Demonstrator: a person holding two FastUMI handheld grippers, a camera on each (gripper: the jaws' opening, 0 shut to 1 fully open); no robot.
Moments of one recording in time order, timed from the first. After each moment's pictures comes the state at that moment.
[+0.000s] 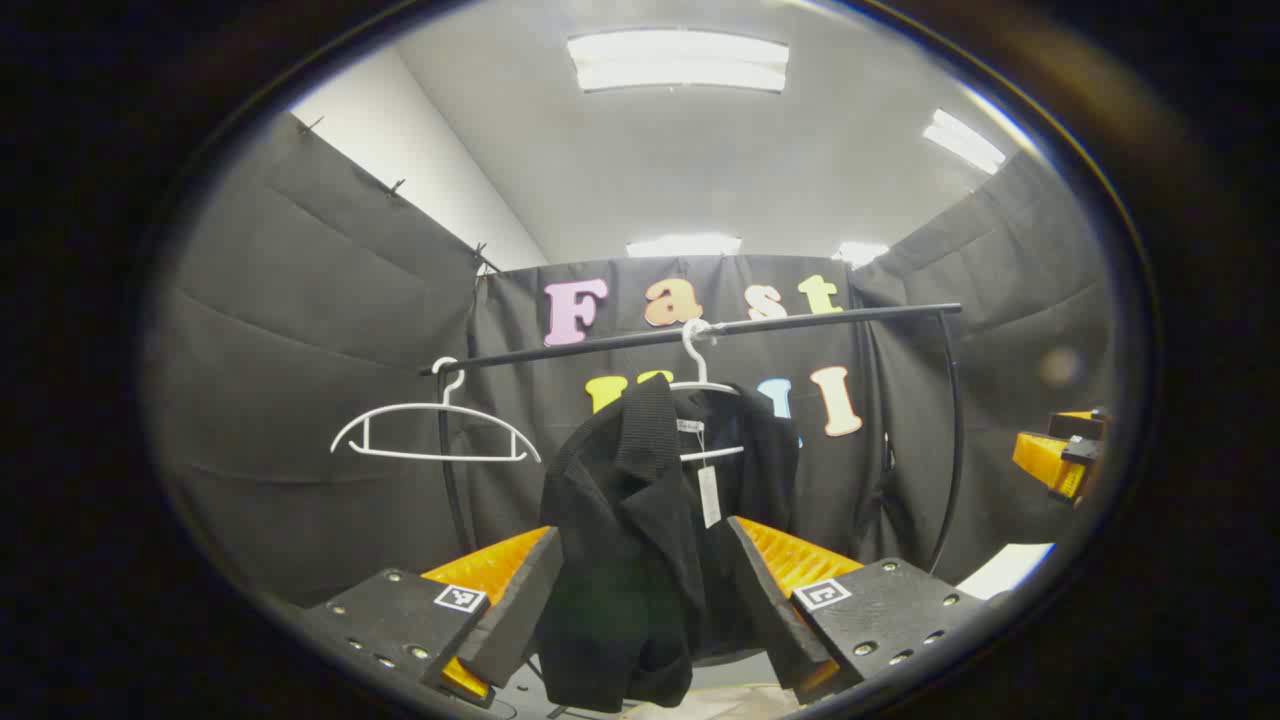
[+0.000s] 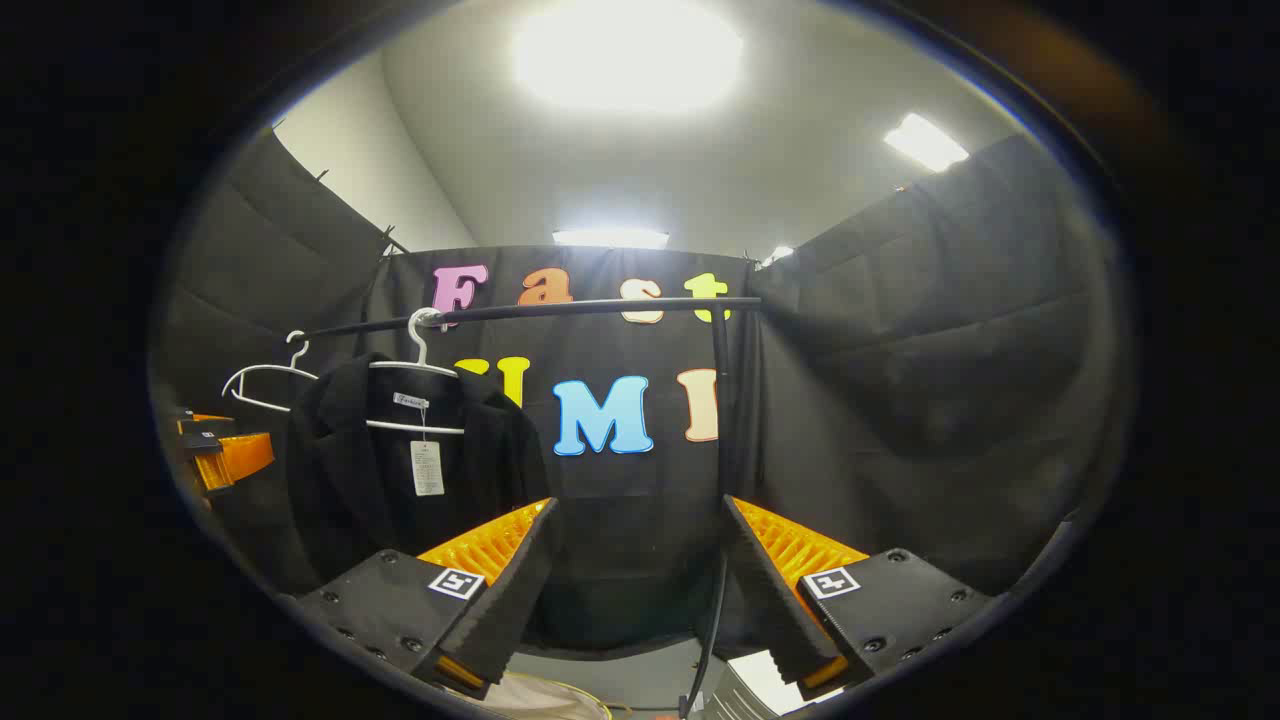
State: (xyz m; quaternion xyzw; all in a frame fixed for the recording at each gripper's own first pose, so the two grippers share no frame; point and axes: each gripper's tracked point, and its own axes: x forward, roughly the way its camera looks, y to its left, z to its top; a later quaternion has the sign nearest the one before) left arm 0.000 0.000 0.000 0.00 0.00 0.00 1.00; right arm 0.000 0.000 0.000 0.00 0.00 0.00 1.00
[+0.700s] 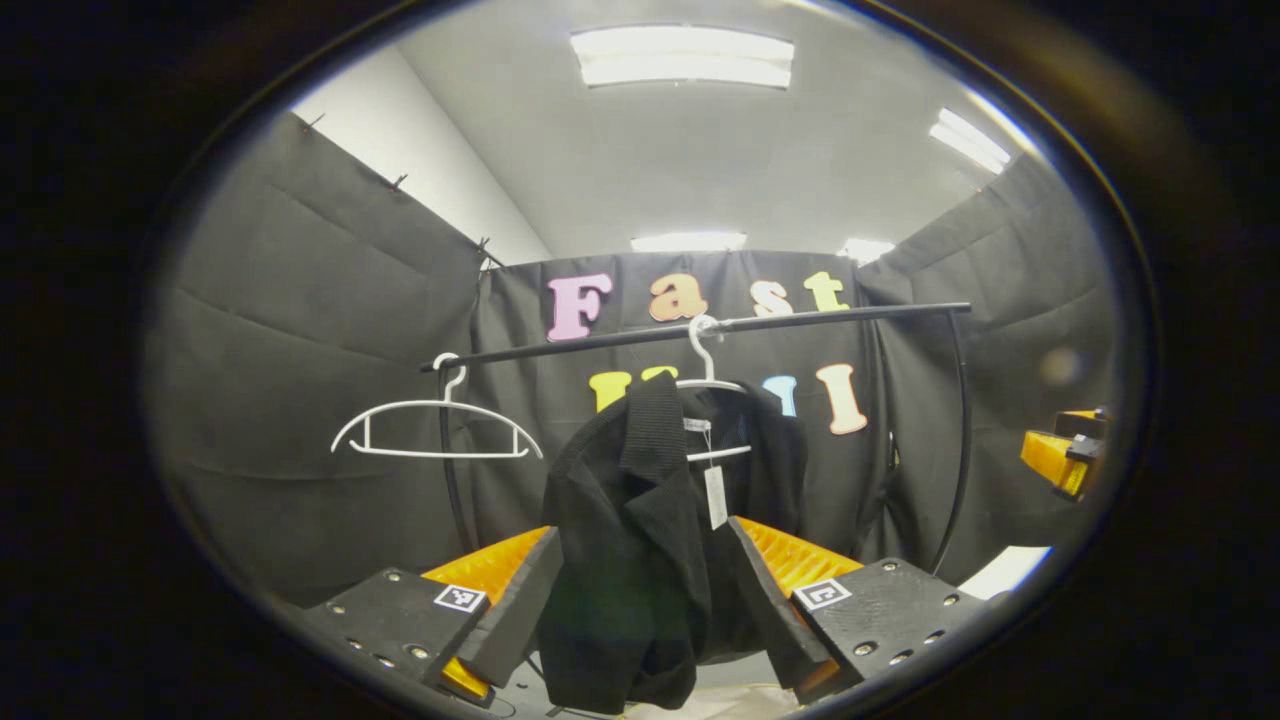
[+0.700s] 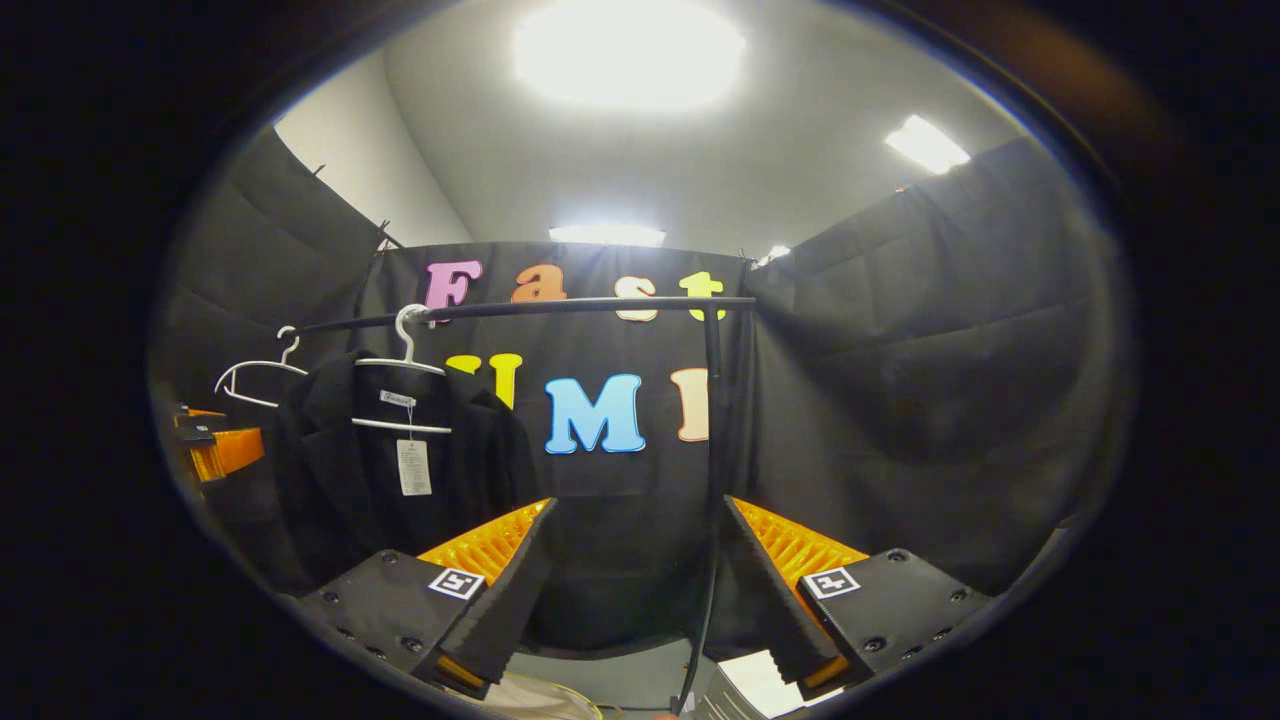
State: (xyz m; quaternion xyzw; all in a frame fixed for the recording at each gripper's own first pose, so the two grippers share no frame) left arm 0.010 0.003 -0.001 0.00 0.01 0.00 1.00; right arm 0.010 -0.010 0.001 -0.01 0.00 -0.01 1.00
